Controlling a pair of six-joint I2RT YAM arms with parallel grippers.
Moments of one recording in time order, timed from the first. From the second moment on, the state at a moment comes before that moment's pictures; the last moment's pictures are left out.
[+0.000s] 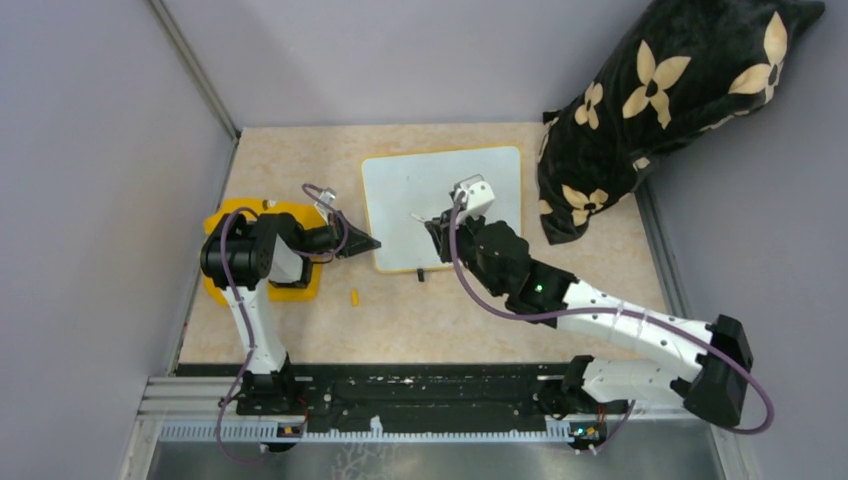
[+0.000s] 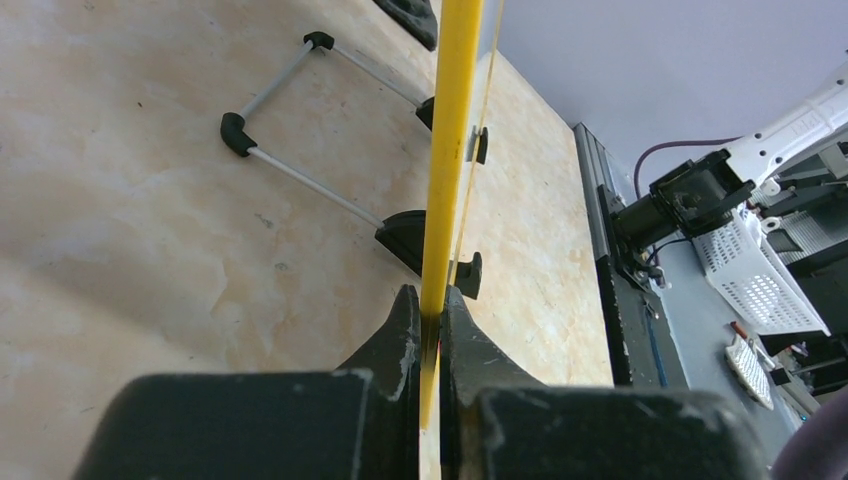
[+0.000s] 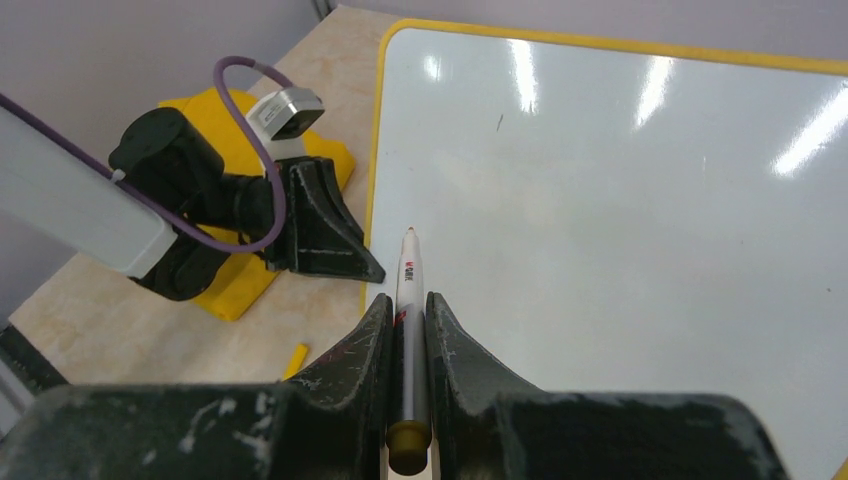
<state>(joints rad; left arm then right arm) -0.05 2.09 0.64 1.55 1.27 -0.78 1.04 1.04 0.85 0.09 0.43 0.23</state>
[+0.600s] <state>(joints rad) -0.05 2.08 0.63 1.55 1.23 -0.81 1.01 1.31 1.00 0.12 0.49 0.18</state>
